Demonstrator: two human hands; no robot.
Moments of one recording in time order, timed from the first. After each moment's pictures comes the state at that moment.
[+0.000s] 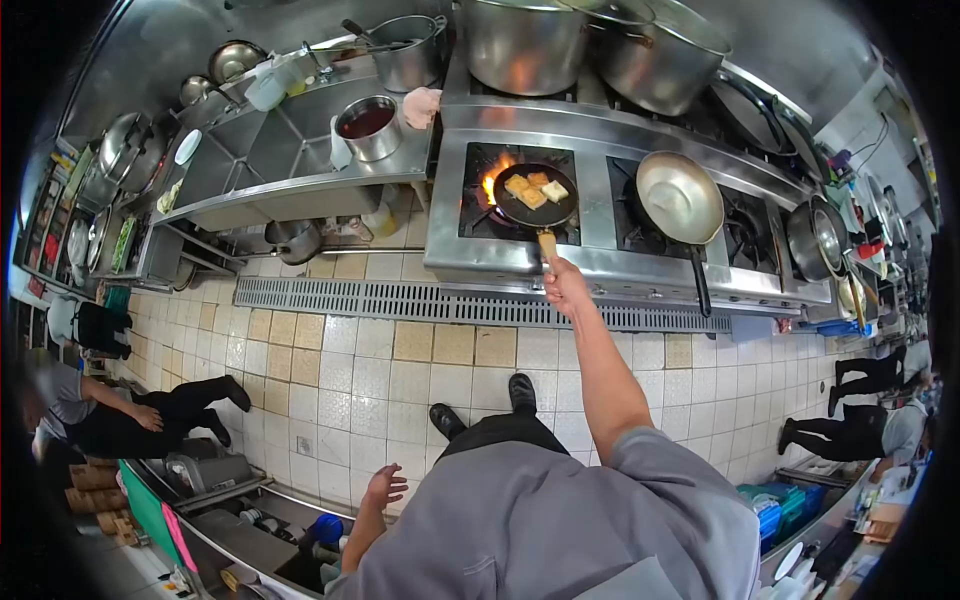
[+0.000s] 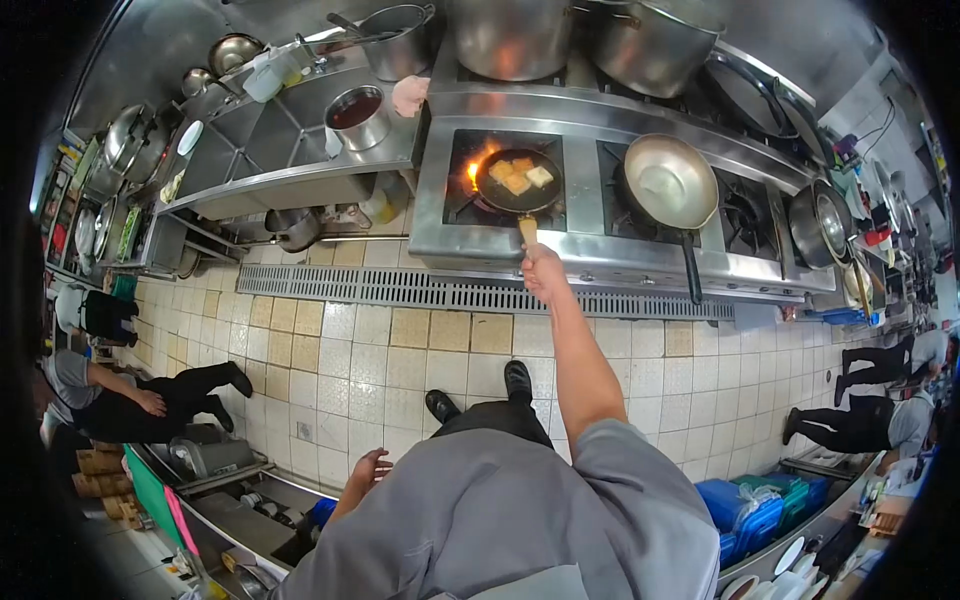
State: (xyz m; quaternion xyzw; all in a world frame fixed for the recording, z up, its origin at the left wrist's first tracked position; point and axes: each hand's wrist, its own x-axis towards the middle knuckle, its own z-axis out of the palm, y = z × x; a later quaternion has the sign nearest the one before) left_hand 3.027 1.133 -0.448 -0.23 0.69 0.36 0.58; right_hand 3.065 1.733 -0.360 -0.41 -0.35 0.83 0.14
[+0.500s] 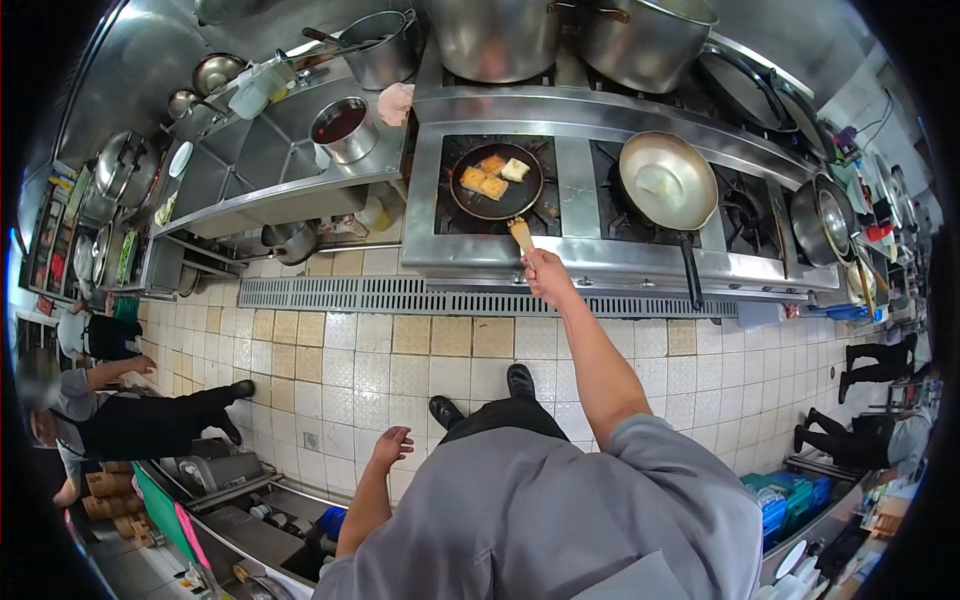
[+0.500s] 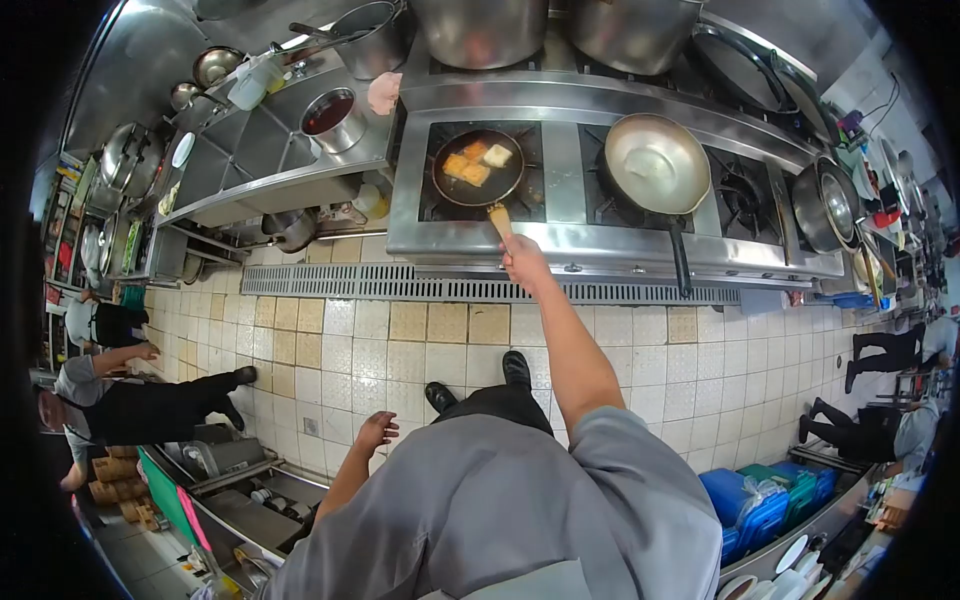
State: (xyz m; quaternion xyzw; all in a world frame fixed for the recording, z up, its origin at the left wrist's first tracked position) left_hand 3.011 1.252 -0.441 -0.08 0.76 0.34 0.55; right_hand 3.076 1.765 -0.379 -0.37 -0.43 0.82 0.09
